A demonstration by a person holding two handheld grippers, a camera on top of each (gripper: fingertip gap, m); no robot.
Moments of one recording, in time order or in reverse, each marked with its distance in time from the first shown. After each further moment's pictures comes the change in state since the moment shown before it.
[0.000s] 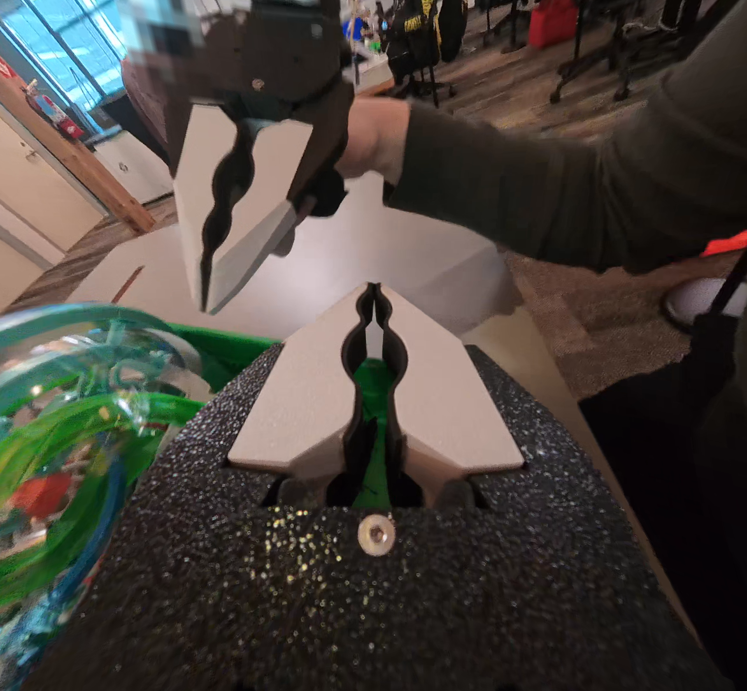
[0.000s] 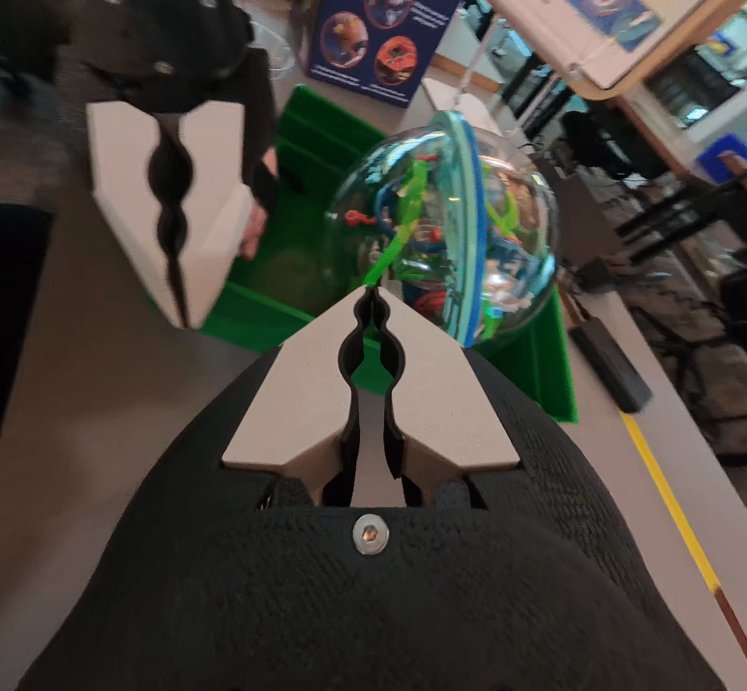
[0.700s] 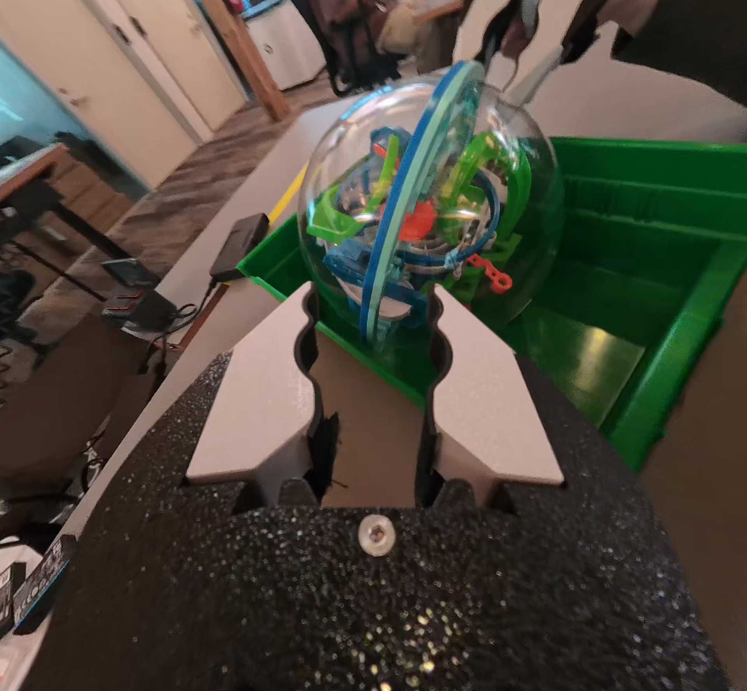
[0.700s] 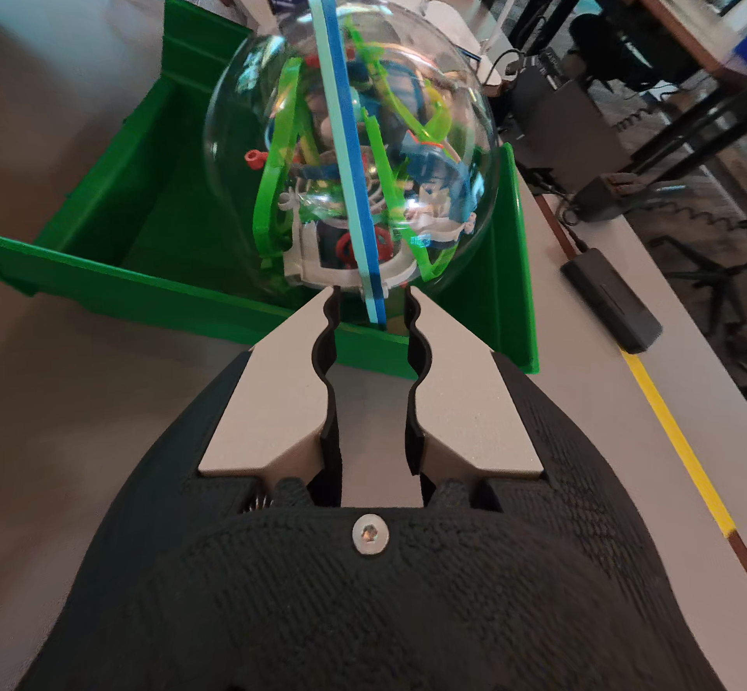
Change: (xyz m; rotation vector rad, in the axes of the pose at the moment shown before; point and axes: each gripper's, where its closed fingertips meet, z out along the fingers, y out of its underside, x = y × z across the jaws) left arm -0.154 0.070 -0.156 -0.223 -0.337 -0.069; right arm 0.057 0.044 0.012 -0.114 0.032 0.123
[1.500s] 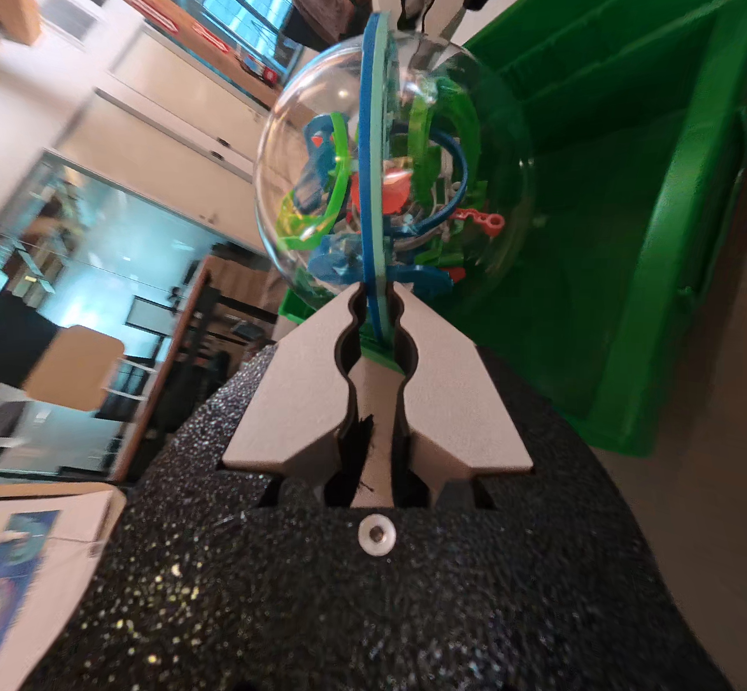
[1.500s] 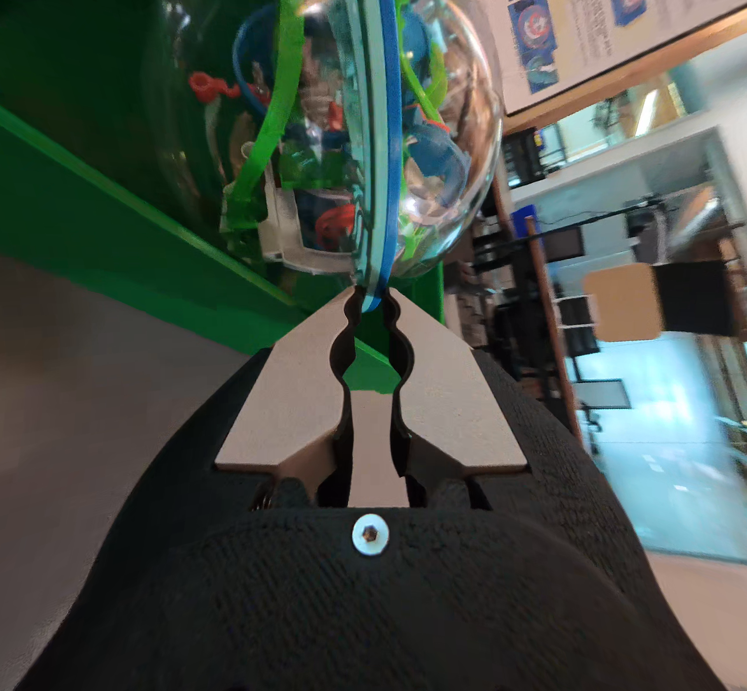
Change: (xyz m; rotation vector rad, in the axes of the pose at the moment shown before) left arm 0.040 0.009 -0.017 -0.022 -0.152 0.531; right arm -0.002 -0.002 0.010 0.017 0.282 -0.580
